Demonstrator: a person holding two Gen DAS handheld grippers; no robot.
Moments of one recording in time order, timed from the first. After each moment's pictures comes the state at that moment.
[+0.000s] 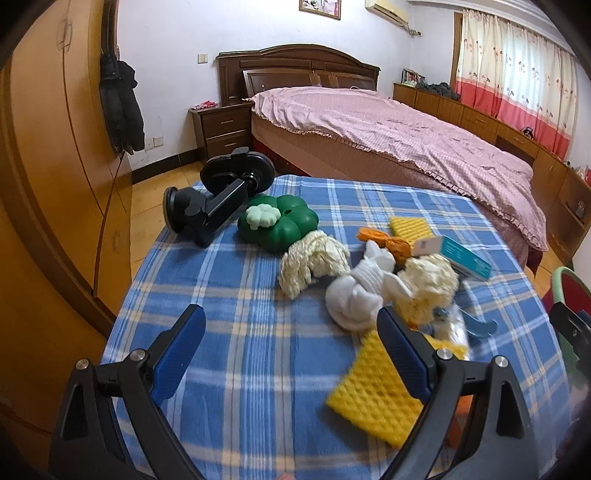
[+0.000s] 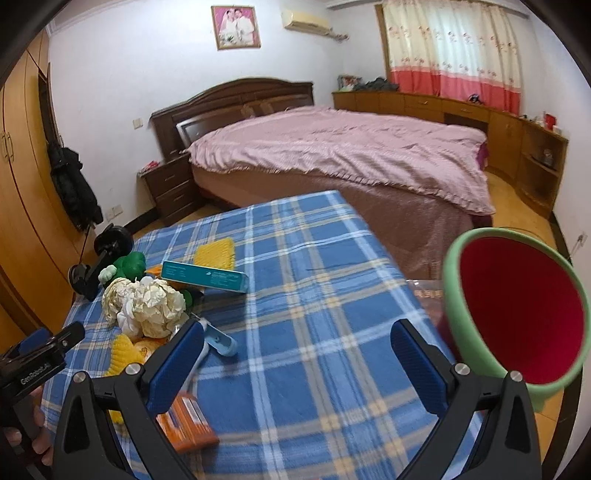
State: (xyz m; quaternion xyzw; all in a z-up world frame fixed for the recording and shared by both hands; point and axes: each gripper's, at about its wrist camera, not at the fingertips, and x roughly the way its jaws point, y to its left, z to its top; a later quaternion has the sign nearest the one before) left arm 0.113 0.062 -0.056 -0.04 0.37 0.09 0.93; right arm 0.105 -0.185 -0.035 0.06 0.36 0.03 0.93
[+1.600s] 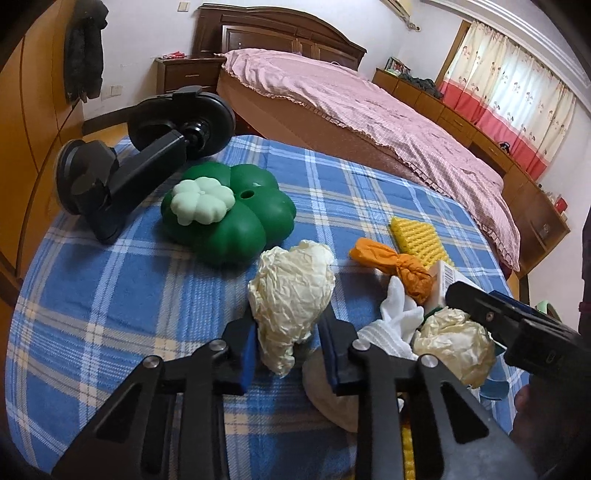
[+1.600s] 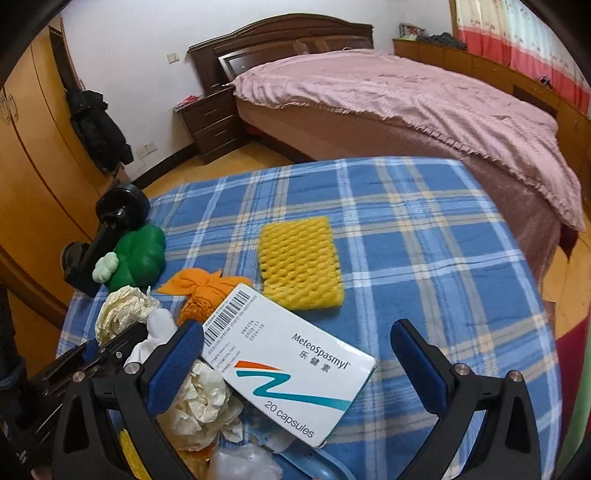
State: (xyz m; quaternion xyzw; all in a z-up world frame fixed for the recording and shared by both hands) left arm 0.202 0.089 -0.109 -0.15 0.41 0.00 0.90; right arm 0.244 -0.090 -0.081 0.03 0.46 0.13 0.88
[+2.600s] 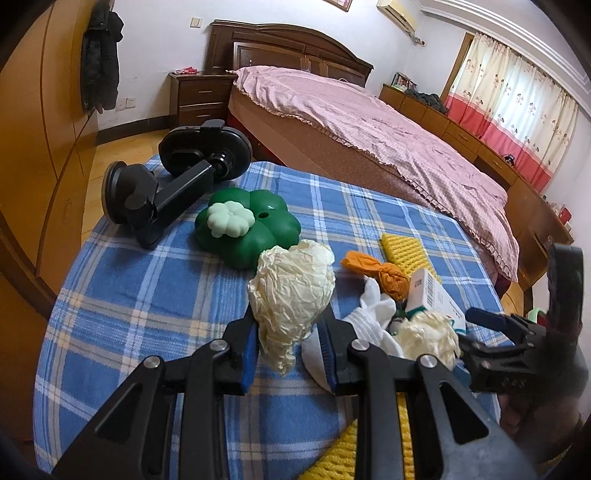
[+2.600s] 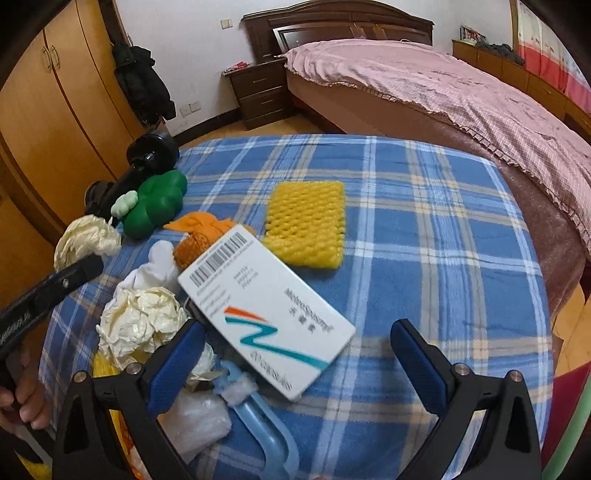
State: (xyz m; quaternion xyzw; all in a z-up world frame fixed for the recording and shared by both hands) left arm 0.169 0.091 -0.077 -0.15 0.39 0.02 0.91; right arm 0.238 -0.105 -0.092 -0.03 0.49 0.22 0.85
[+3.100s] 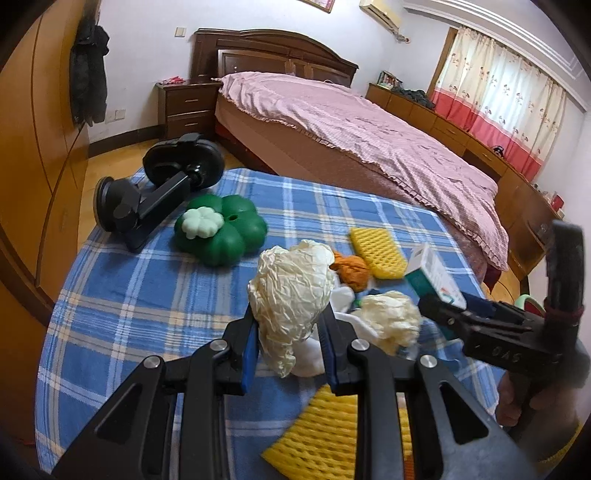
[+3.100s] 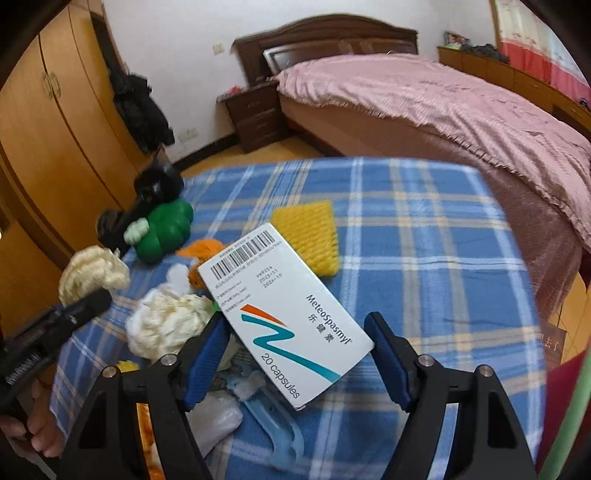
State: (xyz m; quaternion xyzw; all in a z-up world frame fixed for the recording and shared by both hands) left arm 0.154 0.064 -0.058 -0.13 0.38 0.00 0.92; right arm 0.220 -0.126 -0.068 0.01 0.45 0.21 0.87
